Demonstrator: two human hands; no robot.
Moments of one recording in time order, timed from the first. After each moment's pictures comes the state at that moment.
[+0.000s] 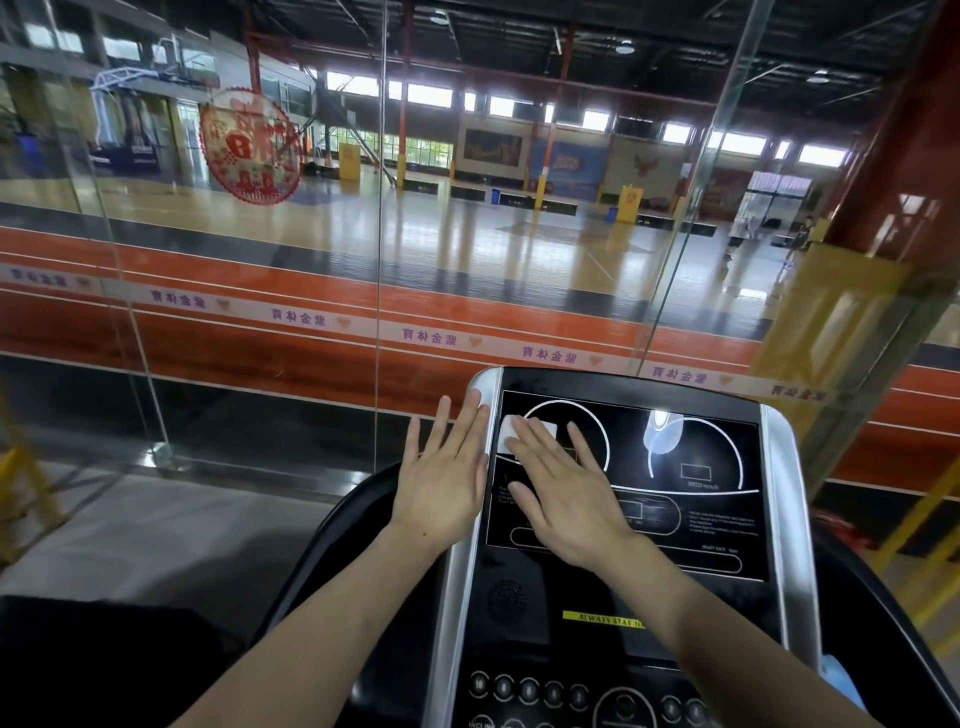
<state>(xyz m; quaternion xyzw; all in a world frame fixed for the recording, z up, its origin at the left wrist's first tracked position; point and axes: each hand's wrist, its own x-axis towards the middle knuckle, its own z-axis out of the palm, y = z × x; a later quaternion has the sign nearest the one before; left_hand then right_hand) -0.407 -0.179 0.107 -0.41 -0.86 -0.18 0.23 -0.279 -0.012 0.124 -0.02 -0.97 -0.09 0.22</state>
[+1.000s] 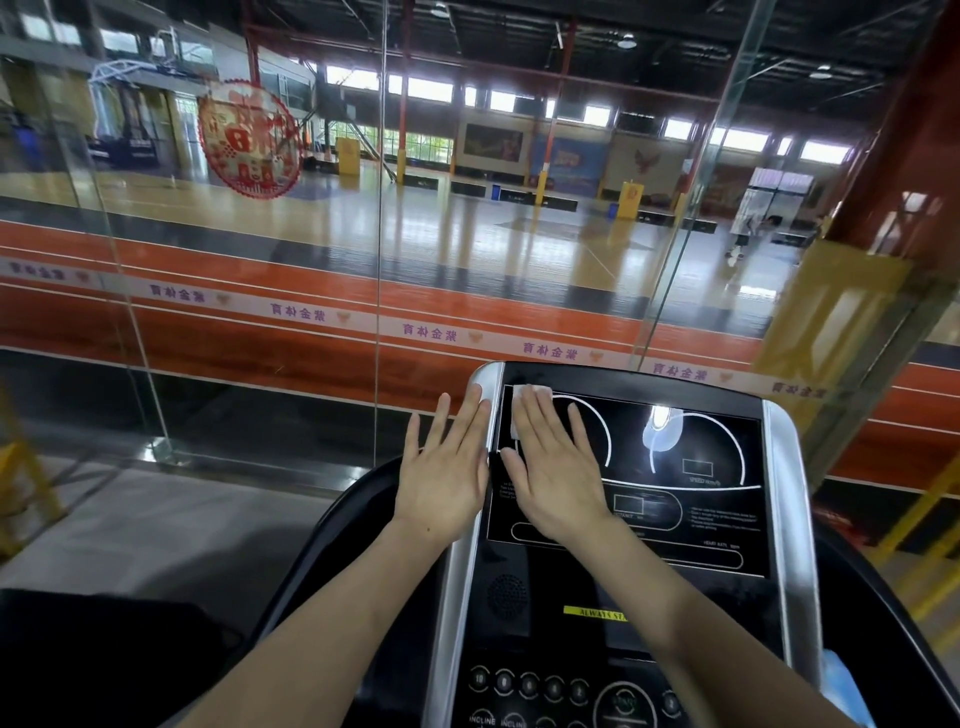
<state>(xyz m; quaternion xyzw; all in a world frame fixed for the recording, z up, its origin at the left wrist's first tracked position) -0.404 -0.178 0.105 -0.39 -0.87 -0.20 0.23 -0.305 -0.027 0.131 -0.10 -0.96 -0.06 0.24</state>
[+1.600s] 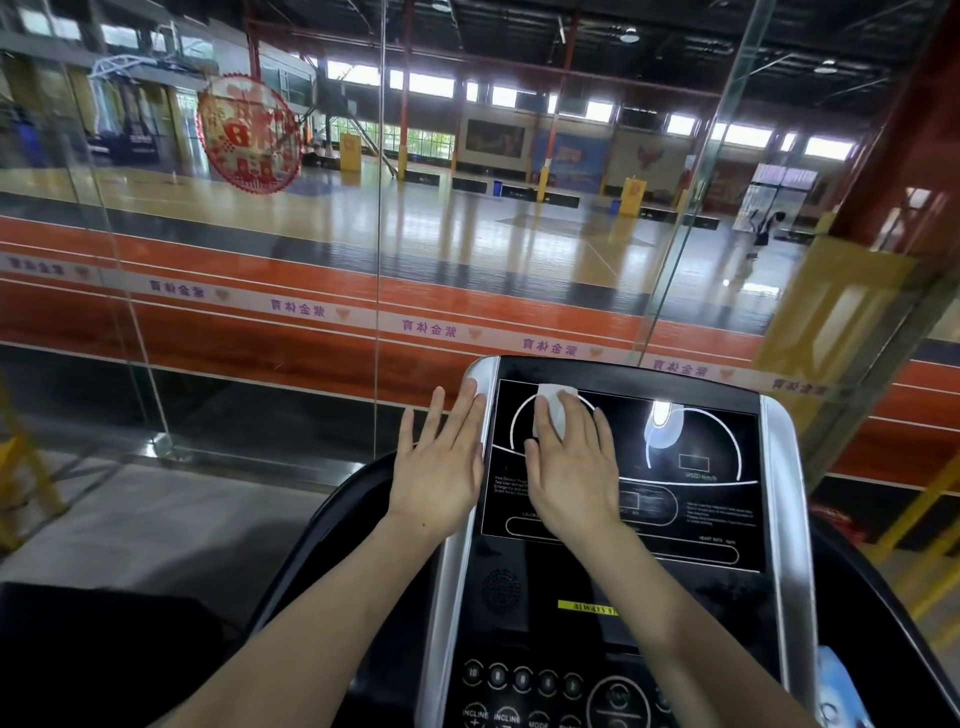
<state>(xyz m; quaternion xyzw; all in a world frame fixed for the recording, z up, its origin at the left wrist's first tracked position) -0.402 -0.177 0.109 -0.39 -0.87 -0.19 0.22 -0.292 -0.021 0.129 -0.19 -0.93 -0.08 0.30</state>
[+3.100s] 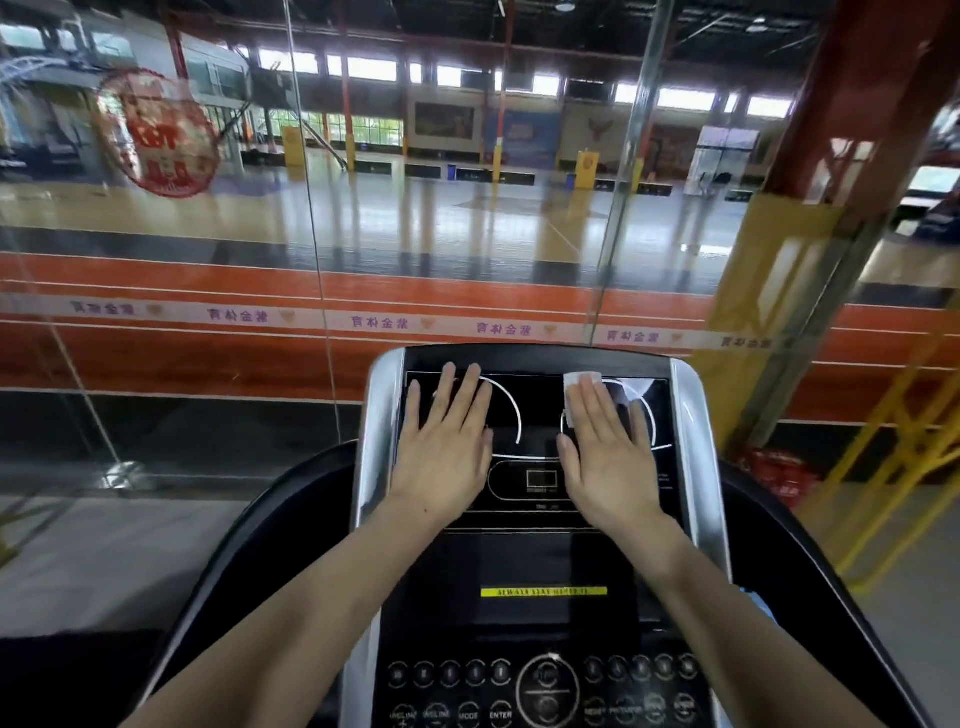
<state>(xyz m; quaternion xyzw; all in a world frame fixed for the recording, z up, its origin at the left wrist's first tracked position) -0.349 -0.093 0.139 -0.46 -0.85 -0.11 0.24 -0.203 0.096 0.117 -0.22 -0.92 -0.06 0.30</state>
